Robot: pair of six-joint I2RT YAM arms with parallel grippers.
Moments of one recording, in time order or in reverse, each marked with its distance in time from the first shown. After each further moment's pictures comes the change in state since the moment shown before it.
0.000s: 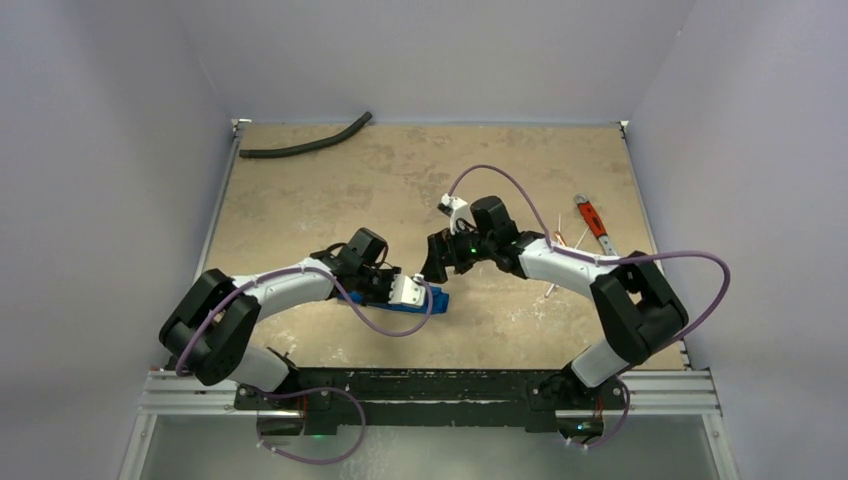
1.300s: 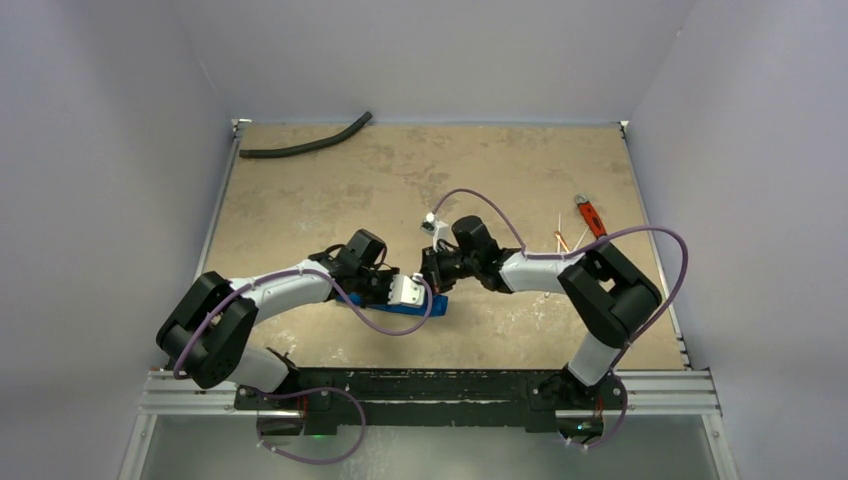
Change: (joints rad) left arm 0.000 -0.019 -0.014 0.000 -0.003 -0.050; right arm 0.106 0.117 -0.090 0.301 -0.110 0.300
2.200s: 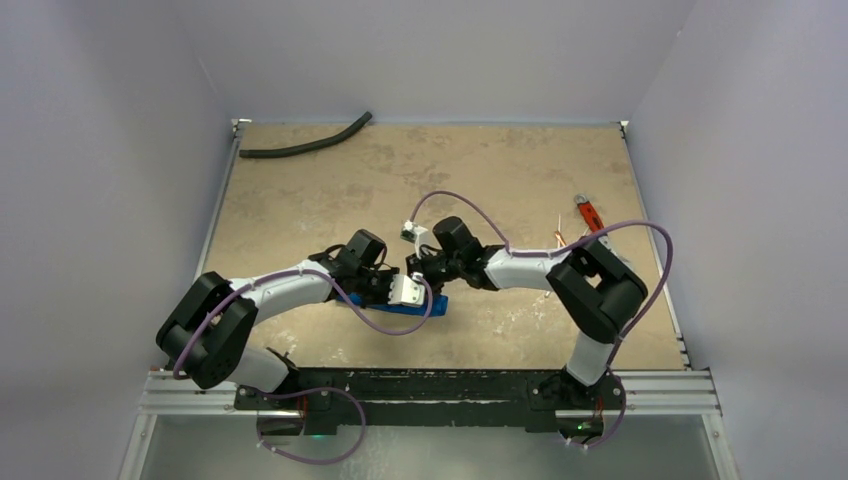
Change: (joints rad) left arm 0.000 -0.002 -0.002 0.006 -0.004 -0.010; right arm 0.072 0.062 0.102 -0.119 -0.029 -0.118
